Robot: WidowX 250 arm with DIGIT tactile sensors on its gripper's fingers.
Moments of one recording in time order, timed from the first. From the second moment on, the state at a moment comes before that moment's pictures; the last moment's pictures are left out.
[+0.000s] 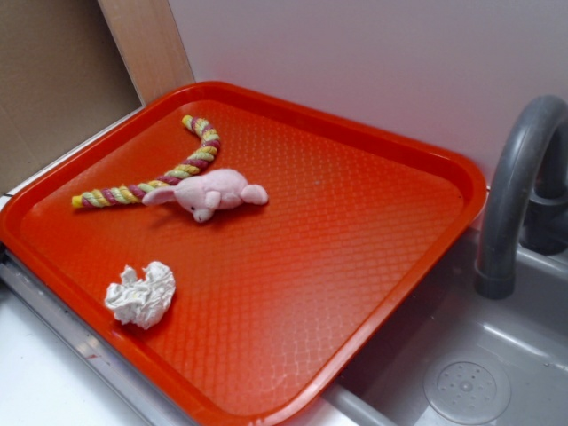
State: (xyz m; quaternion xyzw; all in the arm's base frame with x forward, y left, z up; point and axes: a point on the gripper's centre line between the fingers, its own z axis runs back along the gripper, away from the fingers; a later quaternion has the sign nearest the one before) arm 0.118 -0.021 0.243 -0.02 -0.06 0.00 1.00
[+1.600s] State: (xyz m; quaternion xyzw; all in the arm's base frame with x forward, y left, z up) arm 0.214 -0.179 0.078 0.00 -0.09 -0.34 0.94
